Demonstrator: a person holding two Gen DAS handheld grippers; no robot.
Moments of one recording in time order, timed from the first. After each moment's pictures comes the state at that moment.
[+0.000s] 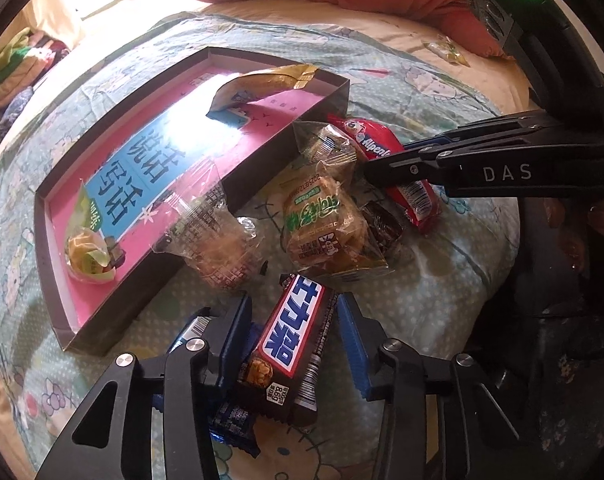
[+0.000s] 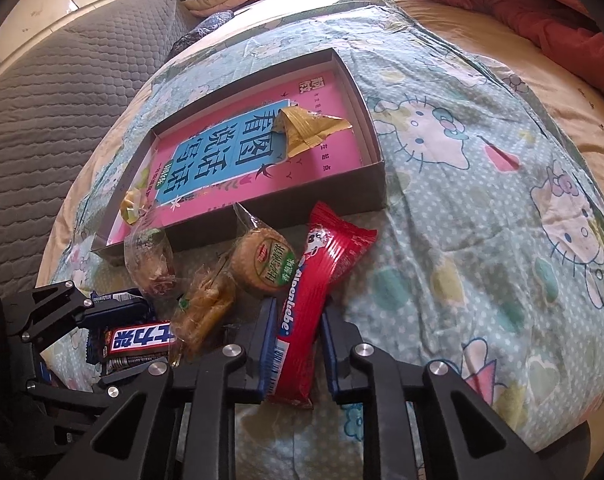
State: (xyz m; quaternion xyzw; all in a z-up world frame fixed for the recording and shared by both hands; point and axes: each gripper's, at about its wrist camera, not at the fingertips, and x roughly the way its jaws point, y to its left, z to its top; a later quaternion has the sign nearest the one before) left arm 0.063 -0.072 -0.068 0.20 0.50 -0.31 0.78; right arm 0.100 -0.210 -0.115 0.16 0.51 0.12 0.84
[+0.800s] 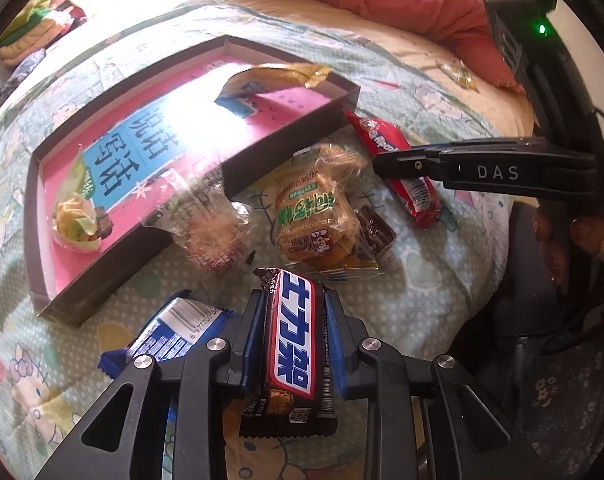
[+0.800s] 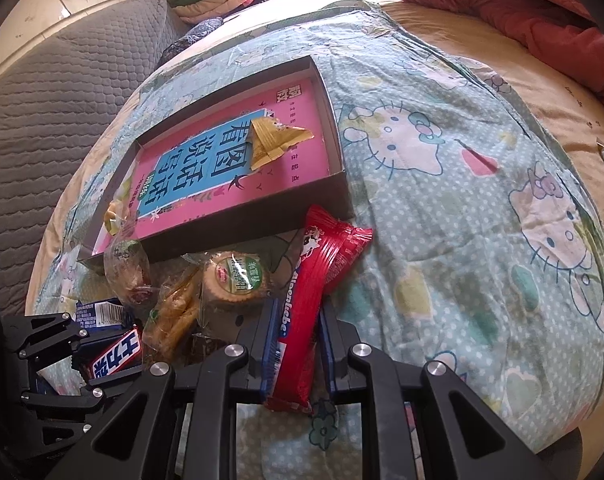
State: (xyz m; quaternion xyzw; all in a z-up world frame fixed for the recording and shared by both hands) left arm 0.059 -0.065 -0.069 0.13 0.52 -0.30 0.79; right arm 0.100 -0.228 -0.118 0.16 0.50 0.10 0.84
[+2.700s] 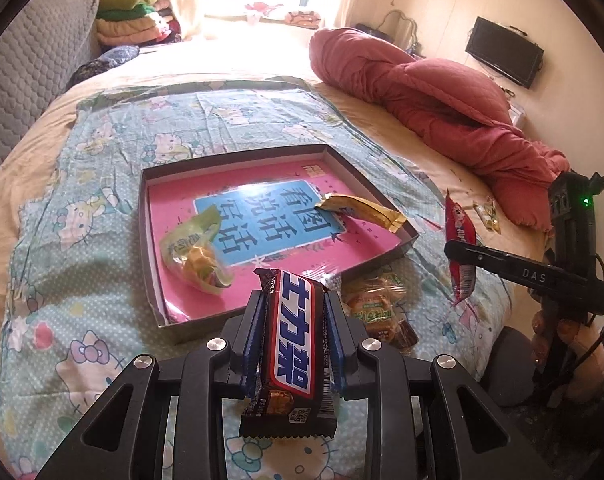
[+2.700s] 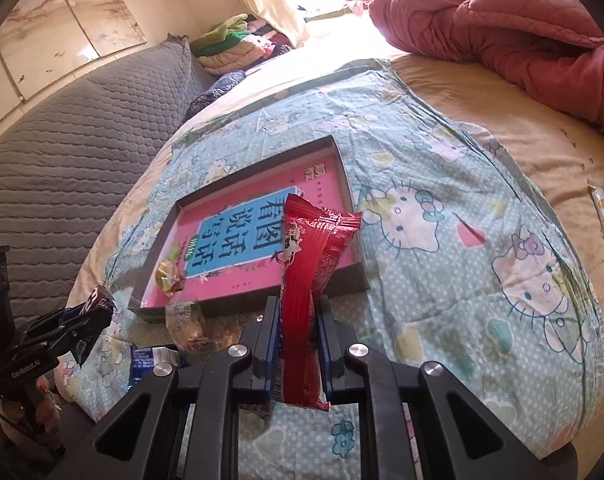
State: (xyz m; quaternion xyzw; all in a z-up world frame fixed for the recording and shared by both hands) left arm 0.074 0.022 0.001 -0.03 0.42 -0.22 0.88; right arm 0.089 -0.240 -0.060 0.19 0.41 0.13 0.88
